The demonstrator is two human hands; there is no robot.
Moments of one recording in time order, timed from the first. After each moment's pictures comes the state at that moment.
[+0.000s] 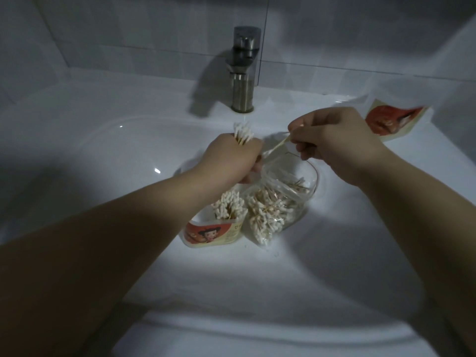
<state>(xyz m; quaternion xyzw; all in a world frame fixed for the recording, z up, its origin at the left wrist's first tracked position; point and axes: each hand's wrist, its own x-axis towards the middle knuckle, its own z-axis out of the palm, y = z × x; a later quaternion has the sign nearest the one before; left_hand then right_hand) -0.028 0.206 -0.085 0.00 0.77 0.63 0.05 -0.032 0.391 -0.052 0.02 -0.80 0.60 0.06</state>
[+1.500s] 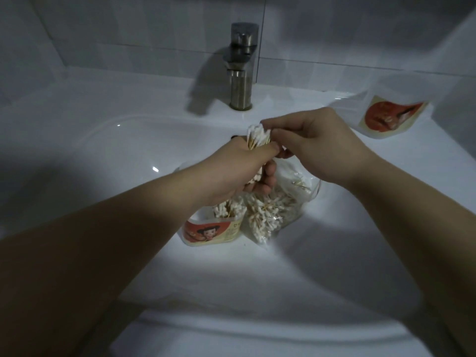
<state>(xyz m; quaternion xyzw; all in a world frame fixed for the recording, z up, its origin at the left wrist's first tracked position) -0.016 0.210 -0.083 0.10 0.70 0.68 0.19 -0.018 0.378 -0.054 0.16 -0.89 0.42 0.09</state>
